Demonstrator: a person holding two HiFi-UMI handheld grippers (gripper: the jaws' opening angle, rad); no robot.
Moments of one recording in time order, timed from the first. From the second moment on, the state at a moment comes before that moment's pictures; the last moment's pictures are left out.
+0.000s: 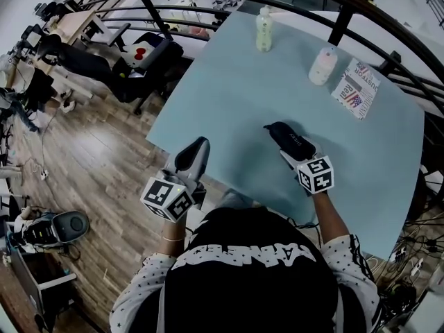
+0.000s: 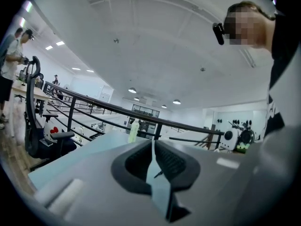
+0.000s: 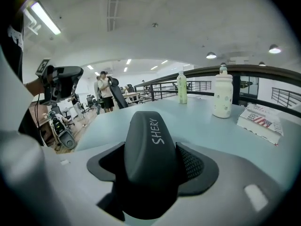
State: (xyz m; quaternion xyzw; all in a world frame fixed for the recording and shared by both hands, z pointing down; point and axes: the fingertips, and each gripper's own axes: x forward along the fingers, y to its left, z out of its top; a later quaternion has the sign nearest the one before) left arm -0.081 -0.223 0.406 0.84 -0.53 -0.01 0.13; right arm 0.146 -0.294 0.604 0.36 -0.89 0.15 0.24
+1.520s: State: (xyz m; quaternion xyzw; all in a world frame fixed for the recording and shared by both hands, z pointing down) left arm 0.035 -0.185 0.408 0.90 -0.35 -0.06 0.26; right arm 0.115 -0.199 0.424 0.34 -0.94 0.03 0.03
